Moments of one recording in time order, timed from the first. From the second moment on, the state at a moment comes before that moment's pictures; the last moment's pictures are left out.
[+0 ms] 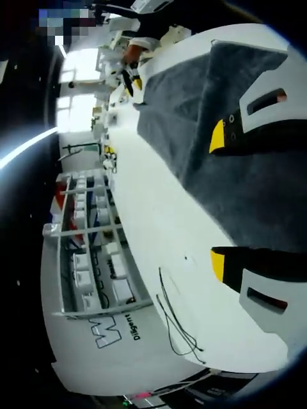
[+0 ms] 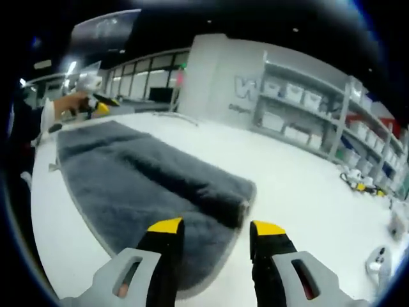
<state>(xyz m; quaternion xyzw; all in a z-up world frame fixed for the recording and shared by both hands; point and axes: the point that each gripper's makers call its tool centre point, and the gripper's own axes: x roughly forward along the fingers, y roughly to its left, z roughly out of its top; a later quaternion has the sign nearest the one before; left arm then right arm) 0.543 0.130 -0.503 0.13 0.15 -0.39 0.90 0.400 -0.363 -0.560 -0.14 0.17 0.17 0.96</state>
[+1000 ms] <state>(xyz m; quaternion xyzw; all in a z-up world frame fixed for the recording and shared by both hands) 0.570 -0.020 -0.473 0.14 0.13 -0.51 0.83 0.366 -0.348 -0.567 -0.10 0.18 0.12 0.97</state>
